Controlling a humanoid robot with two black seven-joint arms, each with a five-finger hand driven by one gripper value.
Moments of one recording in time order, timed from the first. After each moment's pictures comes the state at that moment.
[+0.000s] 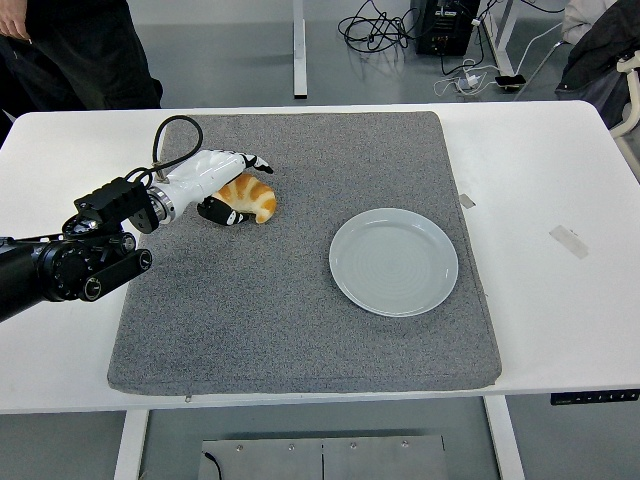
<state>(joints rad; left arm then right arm) -1.05 0.22 0.08 -0.62 1.19 0.35 -0.33 -0.11 0.00 0.07 0.15 -0.08 -0.05 0.23</state>
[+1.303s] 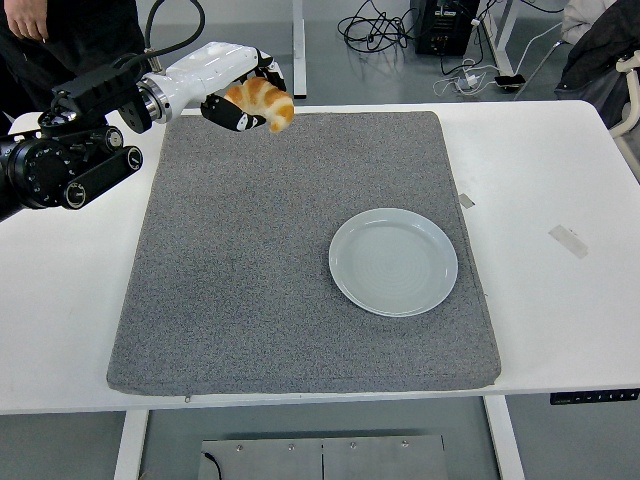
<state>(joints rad) -1.31 0.25 0.08 -0.61 1.12 0.23 -0.42 -0.11 0.00 0.07 0.15 -0.08 -0.05 0.23</state>
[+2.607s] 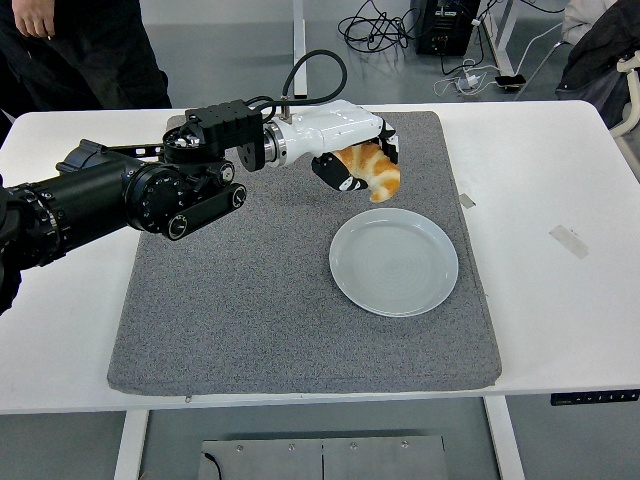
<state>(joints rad) -1.37 0.00 0.23 -0.64 1.13 0.19 -0.43 -0.11 0.00 0.07 0.15 -0.08 -0.05 0.23</state>
